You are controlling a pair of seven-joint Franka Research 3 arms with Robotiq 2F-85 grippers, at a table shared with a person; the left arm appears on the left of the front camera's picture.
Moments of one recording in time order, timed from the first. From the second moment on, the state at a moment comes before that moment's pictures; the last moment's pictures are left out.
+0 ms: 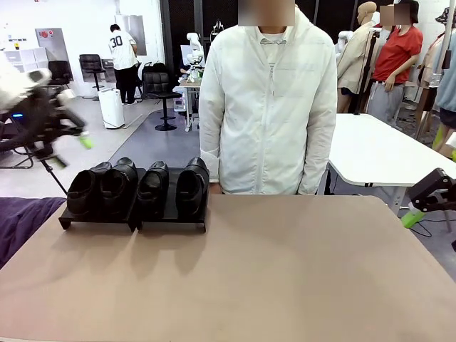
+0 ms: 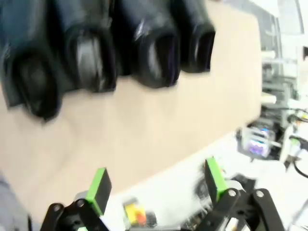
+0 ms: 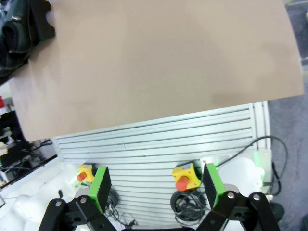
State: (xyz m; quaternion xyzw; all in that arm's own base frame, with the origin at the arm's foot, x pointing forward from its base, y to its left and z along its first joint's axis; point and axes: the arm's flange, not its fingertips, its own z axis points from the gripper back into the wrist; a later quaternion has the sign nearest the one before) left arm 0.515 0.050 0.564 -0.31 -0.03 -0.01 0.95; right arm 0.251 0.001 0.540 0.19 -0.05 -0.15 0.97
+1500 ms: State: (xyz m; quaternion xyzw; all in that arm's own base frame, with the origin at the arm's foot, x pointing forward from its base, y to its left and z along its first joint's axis) left arm 0.322 0.157 0.572 -0.34 -0.15 0.11 0.92; right arm 0.251 0.001 0.541 0.19 -0.06 -0.15 0.97
